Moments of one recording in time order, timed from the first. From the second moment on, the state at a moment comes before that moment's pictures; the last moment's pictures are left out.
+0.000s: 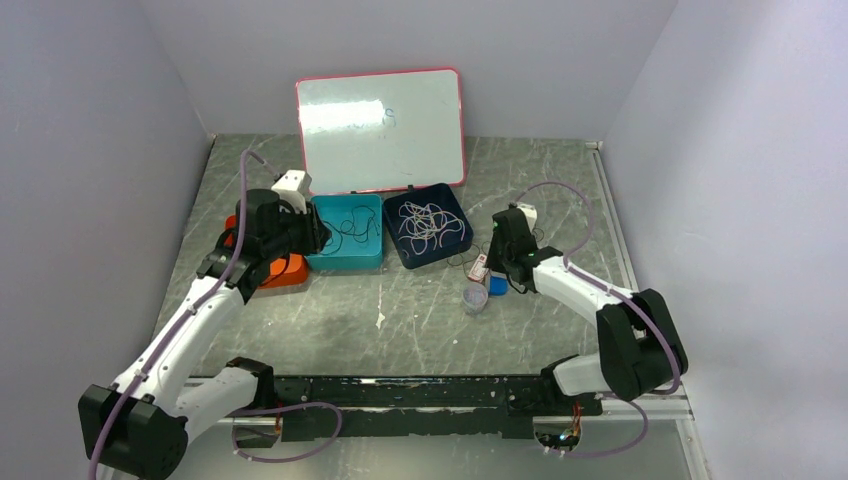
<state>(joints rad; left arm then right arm) -0.31 0.99 0.82 -0.35 0.14 -0.24 0.40 1.37 0.69 -0.19 0.25 0.51</state>
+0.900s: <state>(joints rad) -0.31 0.97 0.81 -0.36 0.14 -0.25 0.37 1.42 0.68 -0.09 0.12 0.51</state>
